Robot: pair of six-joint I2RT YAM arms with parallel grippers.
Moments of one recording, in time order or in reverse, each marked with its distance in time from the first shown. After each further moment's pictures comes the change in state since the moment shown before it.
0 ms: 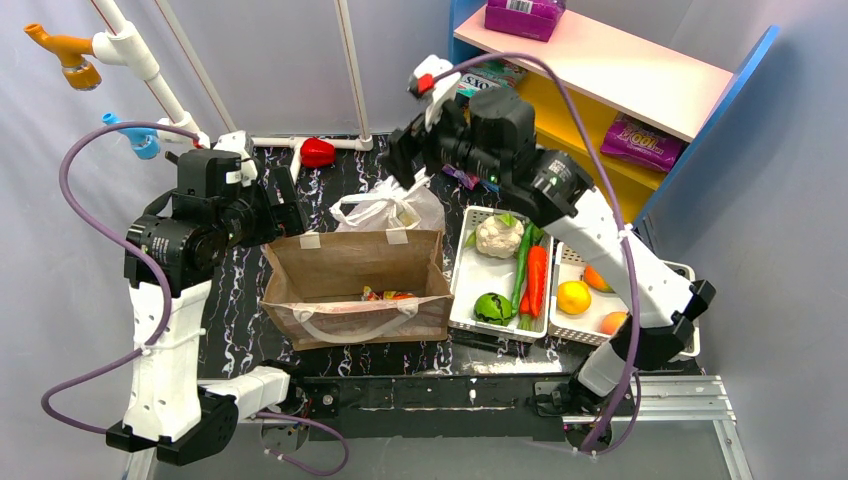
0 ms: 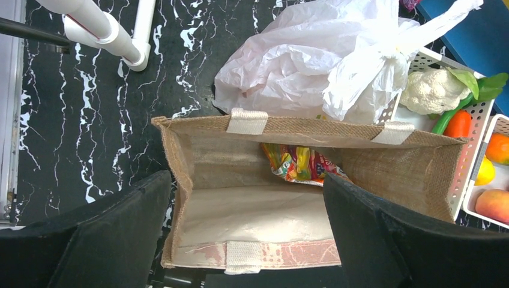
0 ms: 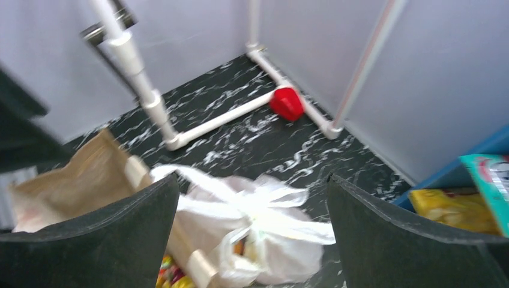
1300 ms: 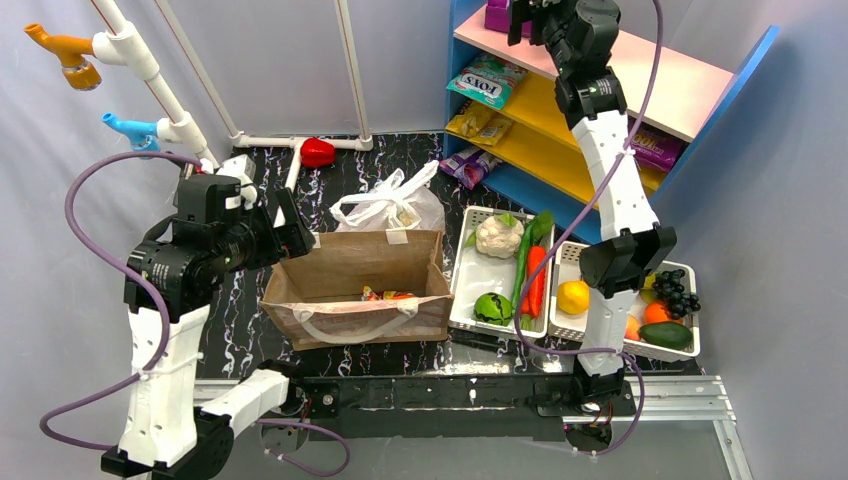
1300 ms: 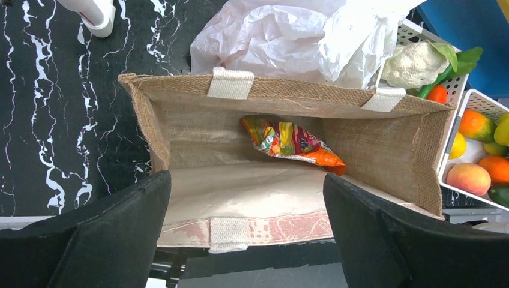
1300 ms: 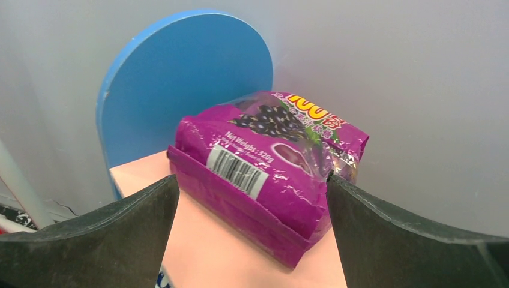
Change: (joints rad) left arm 0.000 -0.119 -0.154 0.019 0.093 -0.064; right arm -0.655 0.436 0.435 0.348 0.040 -0.126
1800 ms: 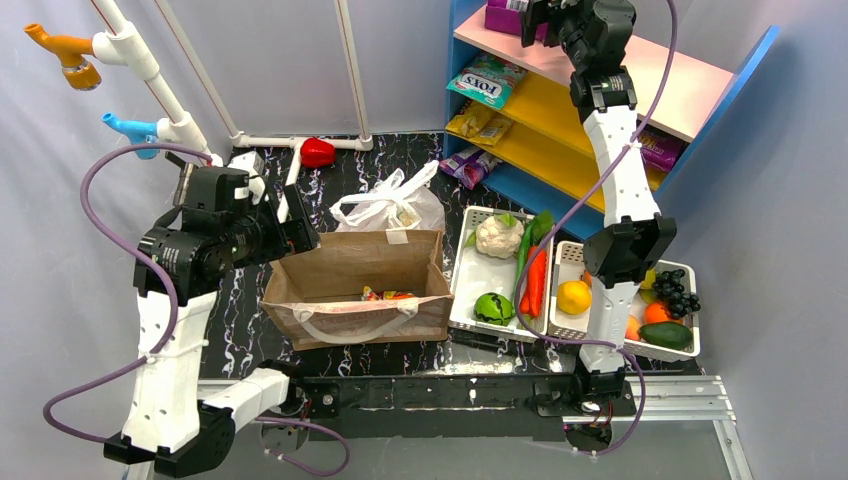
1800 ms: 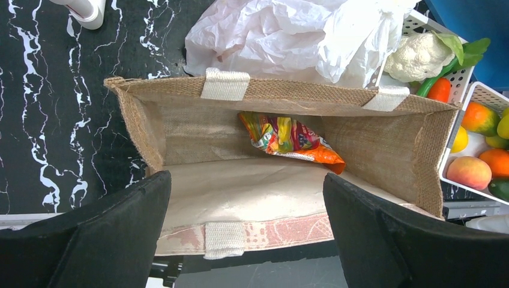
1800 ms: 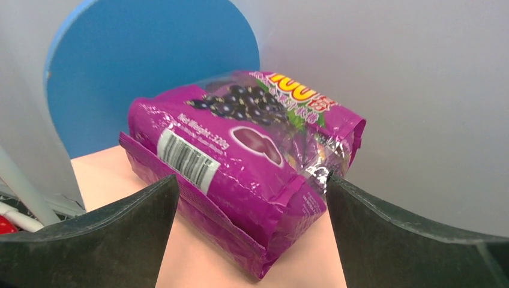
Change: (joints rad) left arm 0.000 0.040 -0.001 -0.005 0.021 -0.001; right arm -0.105 0.074 0.034 0.027 -0.153 0.087
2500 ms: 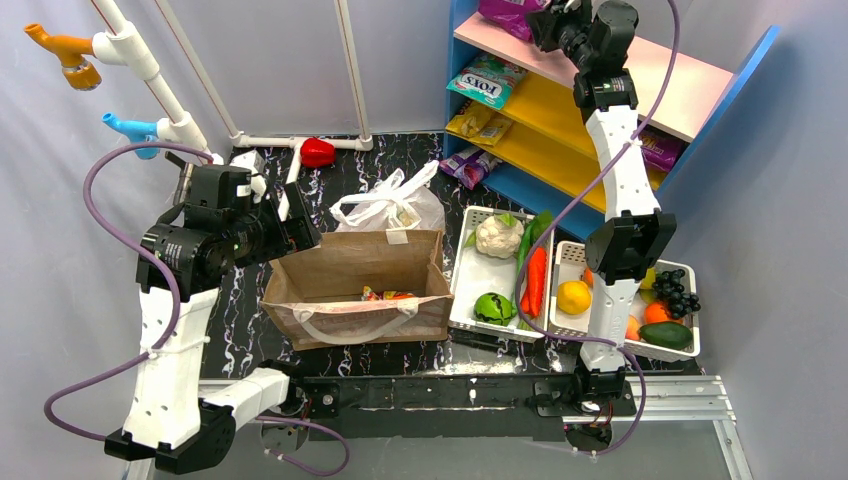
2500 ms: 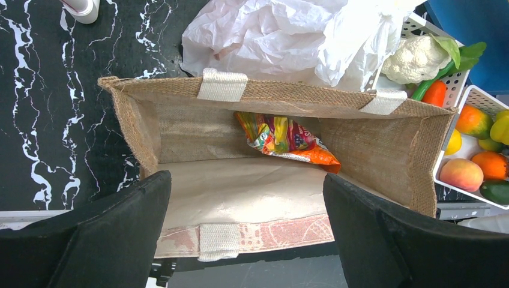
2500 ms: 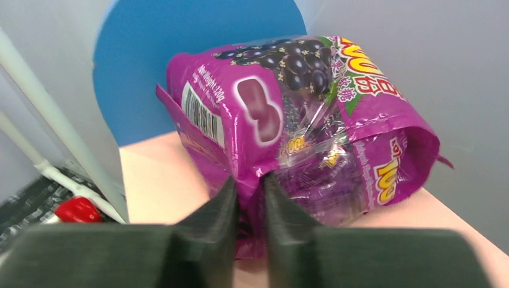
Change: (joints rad) left arm 0.000 0.016 0.000 0.000 0.005 -0.026; right arm -0.043 0.042 -0.024 0.034 -0.204 0.184
